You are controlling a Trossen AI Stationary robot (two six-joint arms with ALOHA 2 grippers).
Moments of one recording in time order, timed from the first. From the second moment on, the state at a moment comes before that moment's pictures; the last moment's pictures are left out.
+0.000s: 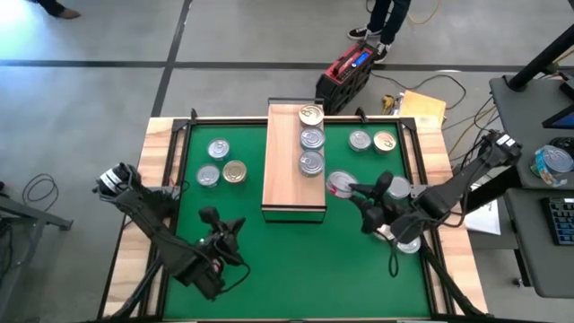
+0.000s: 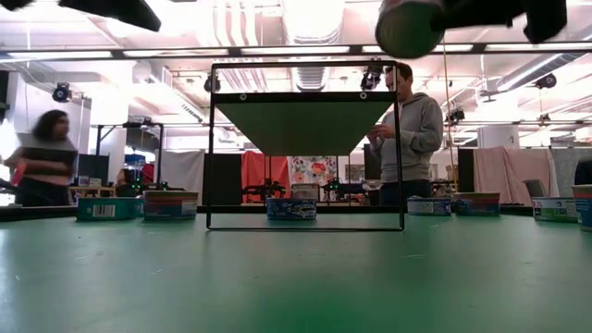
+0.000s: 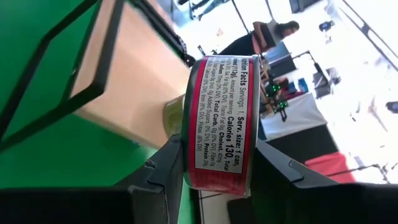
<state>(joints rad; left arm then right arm) -0.80 1.65 1.23 -1.23 -1.22 -0.94 0.61 1.08 0.76 -0.28 1.12 -0.49</state>
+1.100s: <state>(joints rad) -0.67 1.58 1.23 -1.29 -1.31 -0.91 0.40 1.07 0.65 -0.06 0.76 -0.73</state>
